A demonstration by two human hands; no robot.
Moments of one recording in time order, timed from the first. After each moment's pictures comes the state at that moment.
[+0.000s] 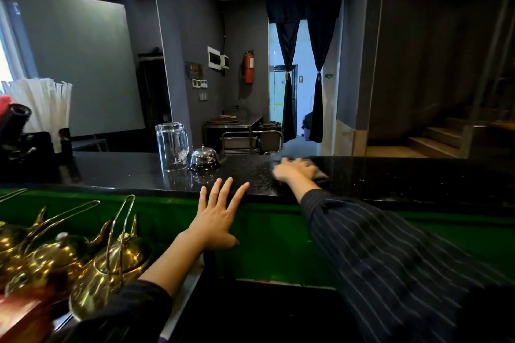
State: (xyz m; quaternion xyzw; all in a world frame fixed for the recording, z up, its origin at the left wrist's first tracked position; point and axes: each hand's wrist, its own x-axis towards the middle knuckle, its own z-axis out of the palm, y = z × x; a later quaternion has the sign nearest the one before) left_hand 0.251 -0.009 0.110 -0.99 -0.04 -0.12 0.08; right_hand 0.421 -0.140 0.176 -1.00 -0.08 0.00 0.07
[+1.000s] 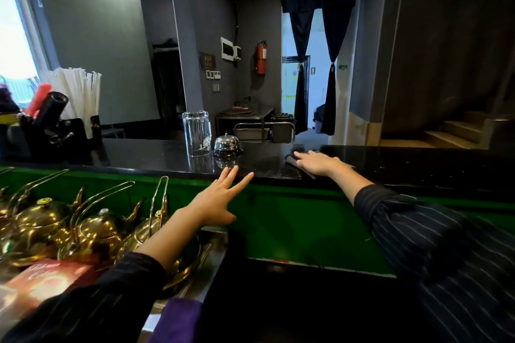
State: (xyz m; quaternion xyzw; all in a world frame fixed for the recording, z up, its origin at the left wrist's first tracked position) left_hand 0.211 0.036 0.130 -1.00 0.00 -0.06 0.01; right_hand 0.399 -0.175 0.177 -0.97 -0.22 0.06 0.09
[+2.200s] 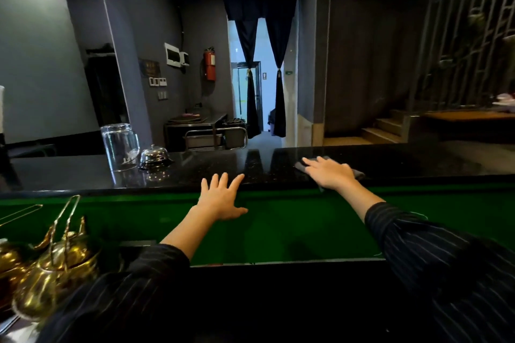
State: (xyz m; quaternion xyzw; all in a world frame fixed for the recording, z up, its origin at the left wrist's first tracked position) left_hand 0.284 -0.132 0.137 -1.00 -0.04 -0.06 0.05; right_hand 0.401 -0.386 0.165 -0.99 -0.13 -0.02 0.09
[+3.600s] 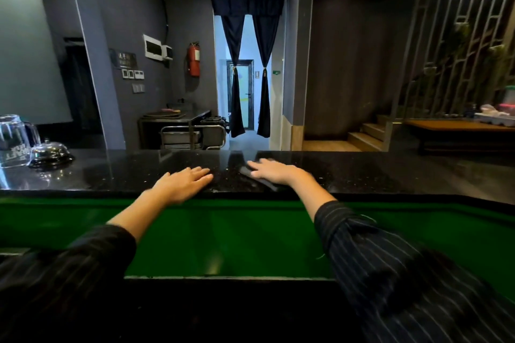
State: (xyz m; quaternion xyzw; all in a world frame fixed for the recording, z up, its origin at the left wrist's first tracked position) left_hand 0.377 -0.303 0.164 -0.99 -0.08 -0.05 -0.08; right_hand 0.489 -0.523 0.178 -0.95 -0.29 0.08 0.07
